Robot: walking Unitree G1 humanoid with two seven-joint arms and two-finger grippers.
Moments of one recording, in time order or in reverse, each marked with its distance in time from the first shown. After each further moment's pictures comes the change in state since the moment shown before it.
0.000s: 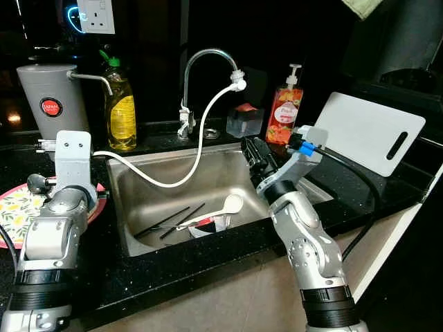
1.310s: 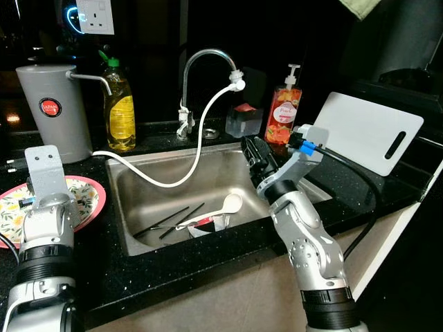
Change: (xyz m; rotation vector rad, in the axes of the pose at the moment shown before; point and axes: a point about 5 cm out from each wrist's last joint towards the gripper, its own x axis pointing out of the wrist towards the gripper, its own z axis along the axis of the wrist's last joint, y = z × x) left arm 0.032 0.025 -0.028 -0.142 0.234 0.305; right arm -0.001 0.001 0.003 -0.004 -0.002 -0.004
